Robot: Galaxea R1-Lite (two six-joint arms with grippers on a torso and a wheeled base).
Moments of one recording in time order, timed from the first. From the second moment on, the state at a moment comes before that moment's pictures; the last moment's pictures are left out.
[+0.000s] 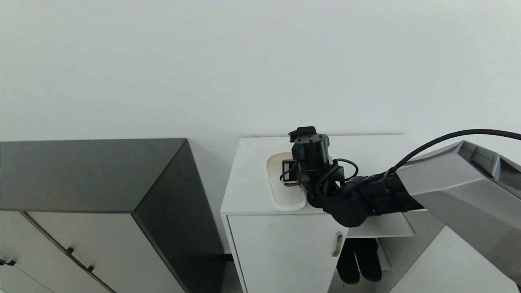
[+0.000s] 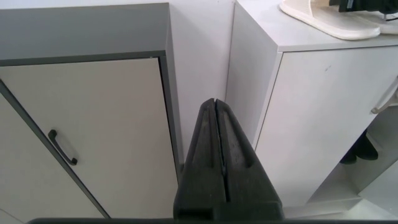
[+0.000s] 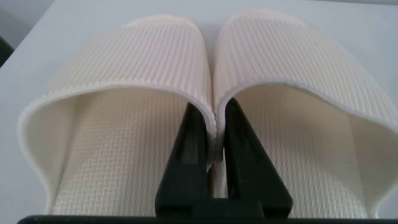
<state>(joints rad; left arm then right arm) 0.00 0.00 0.00 0.00 -0.05 0.02 0.74 2.24 -1.48 -0.55 -0.59 0.15</state>
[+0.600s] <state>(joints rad) 0.00 0.00 0.00 0.00 -0.05 0.02 0.82 1.81 -0.94 -0.56 -0.47 0.16</state>
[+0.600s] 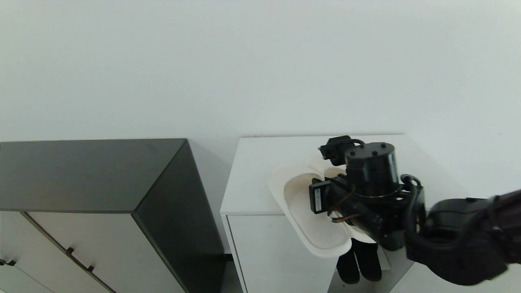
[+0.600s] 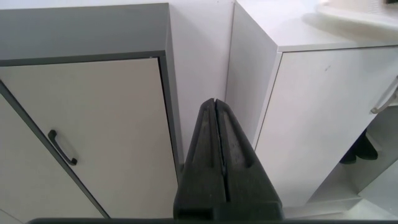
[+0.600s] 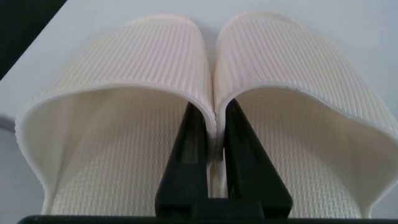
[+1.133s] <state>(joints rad) 0.00 0.00 0.00 0.00 -0.05 0.02 0.88 1.66 -0.82 -0.56 -0.45 0.16</state>
